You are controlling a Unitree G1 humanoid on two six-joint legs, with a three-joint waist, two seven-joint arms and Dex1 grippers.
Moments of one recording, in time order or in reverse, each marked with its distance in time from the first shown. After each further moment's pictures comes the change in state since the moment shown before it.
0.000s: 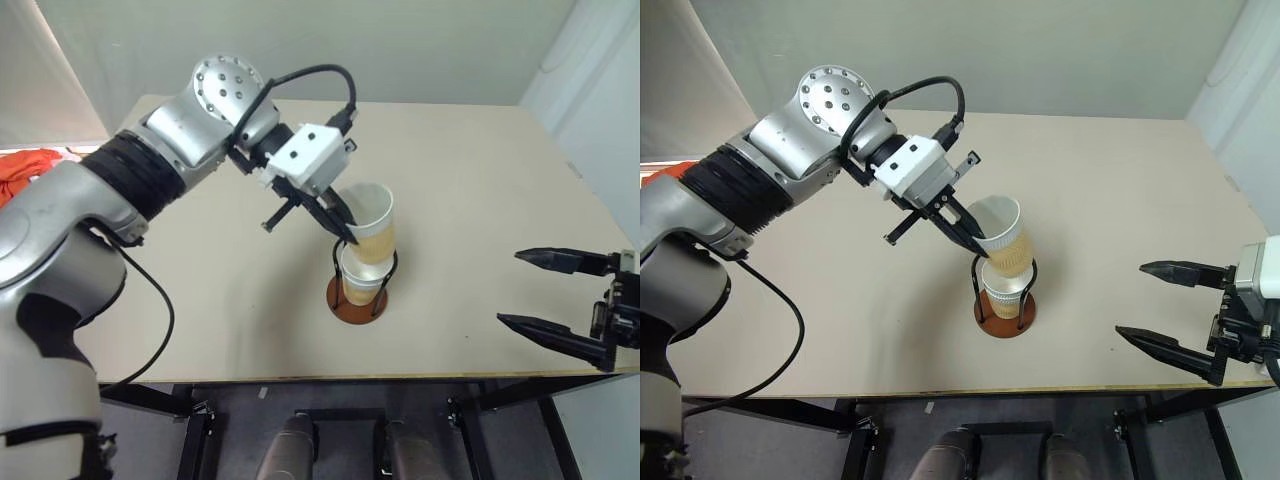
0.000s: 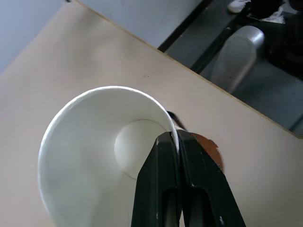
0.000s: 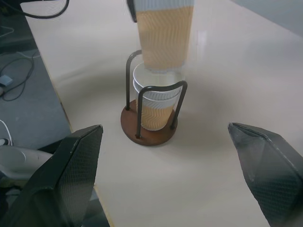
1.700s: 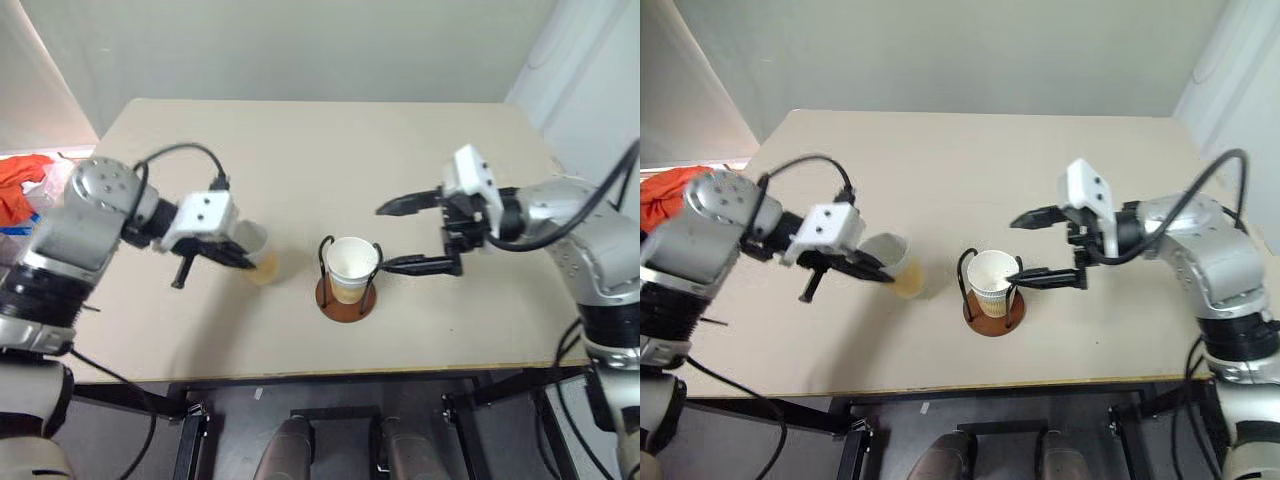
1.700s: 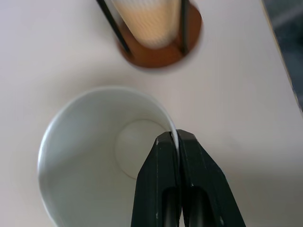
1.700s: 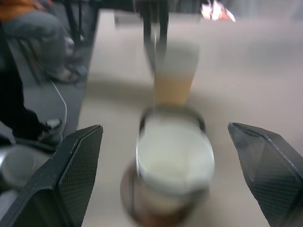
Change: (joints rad) left arm 0.642 0.237 0.850 -0.278 0.539 0.485 0.002; right arm -0.844 0.165 0.851 0.478 -0.409 -0.132 0.228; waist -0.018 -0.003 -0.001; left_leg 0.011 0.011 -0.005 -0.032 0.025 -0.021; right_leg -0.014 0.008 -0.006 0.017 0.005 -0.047
